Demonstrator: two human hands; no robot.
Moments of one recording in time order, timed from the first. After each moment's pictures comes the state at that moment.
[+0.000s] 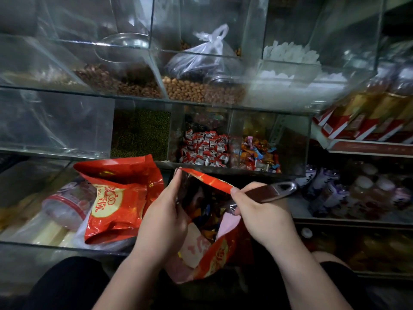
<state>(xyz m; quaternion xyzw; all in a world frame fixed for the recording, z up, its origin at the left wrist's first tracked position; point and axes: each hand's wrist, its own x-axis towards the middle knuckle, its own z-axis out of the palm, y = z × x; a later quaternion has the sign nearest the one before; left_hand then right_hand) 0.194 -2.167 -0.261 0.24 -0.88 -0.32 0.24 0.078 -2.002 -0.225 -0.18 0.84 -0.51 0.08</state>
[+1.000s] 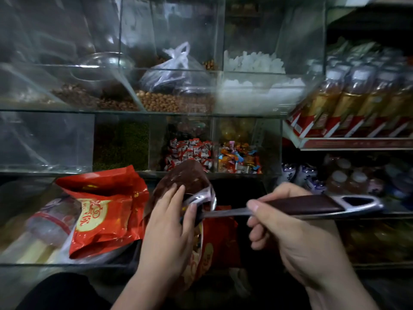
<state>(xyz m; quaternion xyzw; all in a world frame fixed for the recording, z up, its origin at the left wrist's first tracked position) 0.180 -2.113 -0.250 0.23 -0.90 -0.28 0.24 0.112 -1.922 -0.167 -0.18 0.63 -0.74 0.13</state>
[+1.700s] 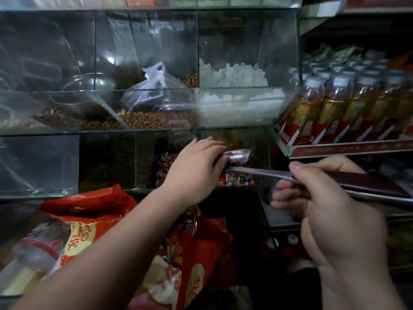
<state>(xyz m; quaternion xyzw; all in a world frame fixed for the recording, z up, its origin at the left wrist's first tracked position) 0.047 -2.120 -0.152 -0.02 -0.96 -0.11 0.25 0.067 -1.905 -0.126 -0.11 0.56 -0.82 -0.06</state>
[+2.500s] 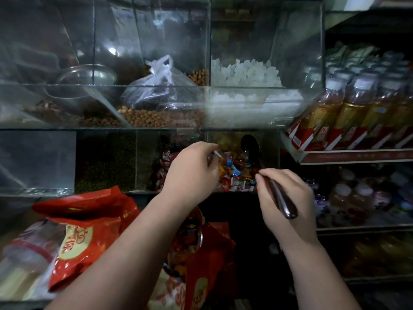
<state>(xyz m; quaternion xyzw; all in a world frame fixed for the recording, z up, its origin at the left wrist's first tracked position) 0.036 -2.137 -0.161 0.08 -0.92 -0.24 0.29 -0.016 -1.945 -0.213 -0.28 0.78 -0.49 -0.27</state>
